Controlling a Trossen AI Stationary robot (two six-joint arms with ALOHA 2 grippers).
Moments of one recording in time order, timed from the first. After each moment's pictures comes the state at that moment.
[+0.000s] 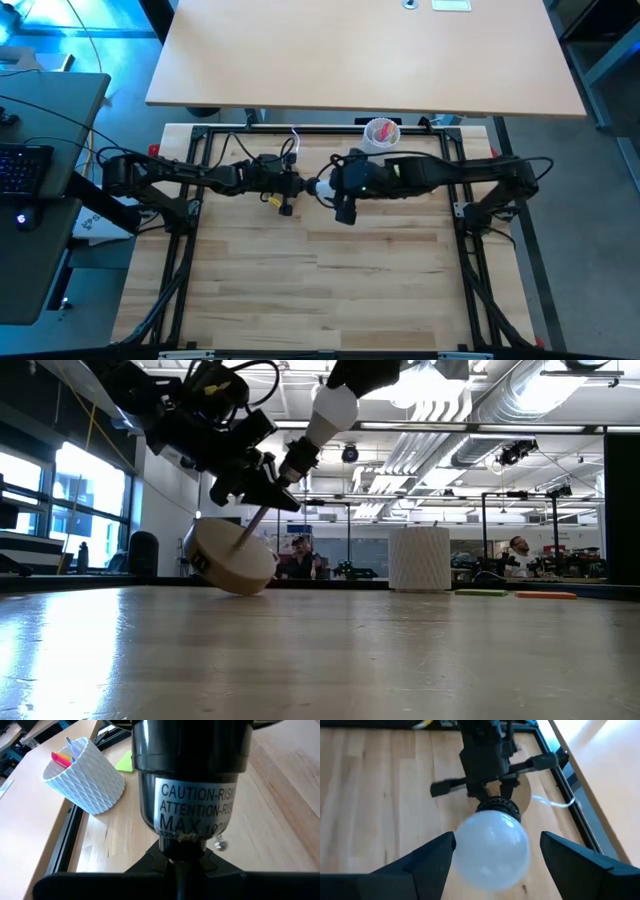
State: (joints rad) left arm 0.23 1.46 0.69 0.27 0.02 0.54; right arm 0.05 1.62 1.57 -0.71 0.32 0.04
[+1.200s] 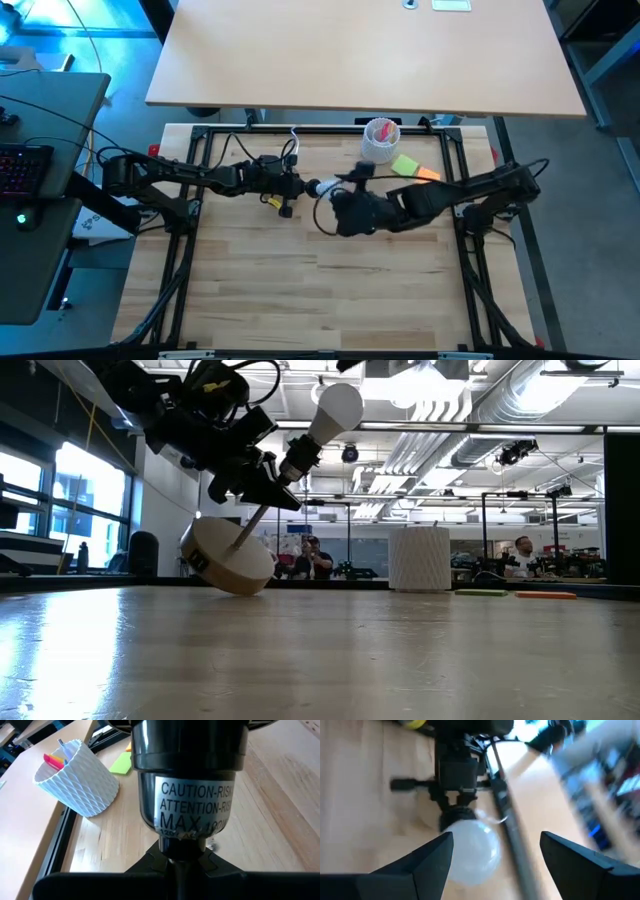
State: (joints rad) left arm 0.23 1.46 0.70 0.26 0.04 0.53; right arm 0.26 1.64 1.57 -0.68 0.81 -0.24
